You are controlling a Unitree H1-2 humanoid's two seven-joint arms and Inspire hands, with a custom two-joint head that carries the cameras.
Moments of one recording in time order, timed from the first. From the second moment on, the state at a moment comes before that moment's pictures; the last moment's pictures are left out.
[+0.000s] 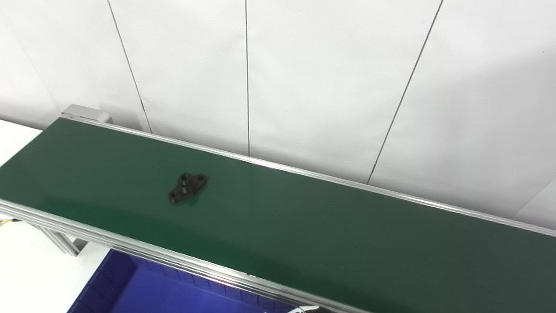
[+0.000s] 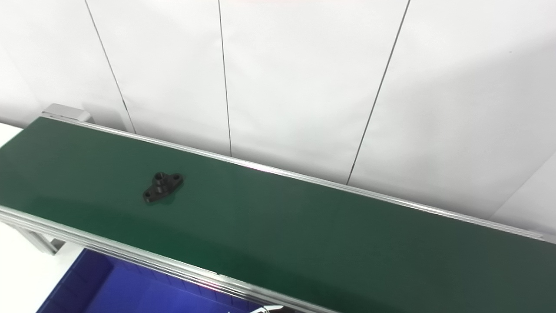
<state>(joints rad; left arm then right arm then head) 0.36 0.18 -0.69 0.11 0.26 -0.45 0.46 0.41 -0.25 0.15 -0.07 0.15 -0.42 0.47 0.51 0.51</state>
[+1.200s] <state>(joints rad) 0.31 0.17 -0.69 0.18 0.25 -0.45 0.44 -0.13 -0.22 0.12 -0.11 0.21 -0.32 0.40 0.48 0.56</state>
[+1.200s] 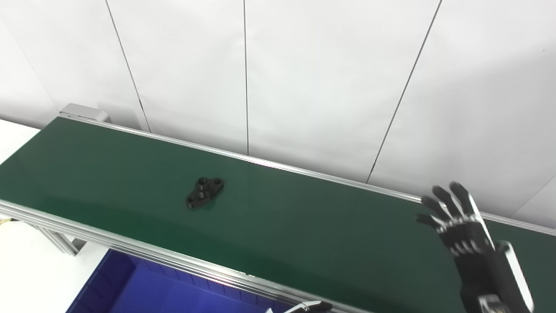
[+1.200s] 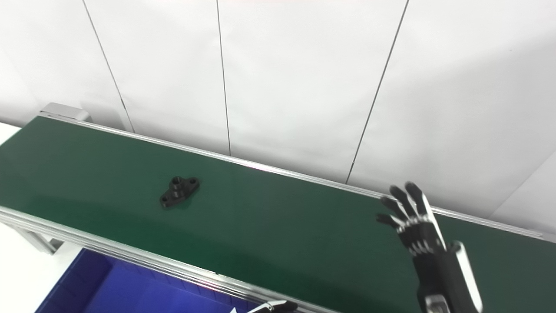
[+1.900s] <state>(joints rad) 0.30 0.16 -0.69 0.20 0.25 -0.45 0.44 -0.48 -0.17 0.21 0.30 0.01 -0.42 0.44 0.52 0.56</state>
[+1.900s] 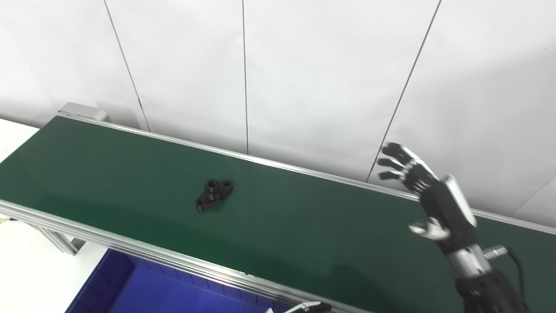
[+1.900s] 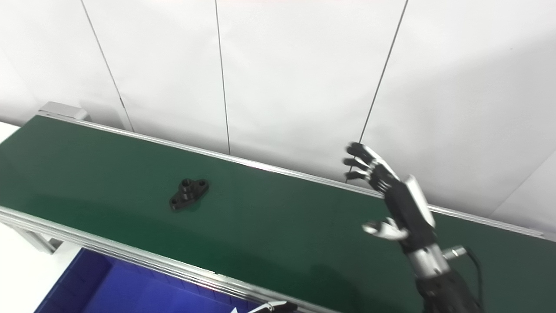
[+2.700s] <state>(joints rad) 0.28 0.16 -0.71 0.23 0.25 -0.46 0.47 -0.65 -0.04 0.42 0.48 -0.43 -0.39 0.34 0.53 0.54</state>
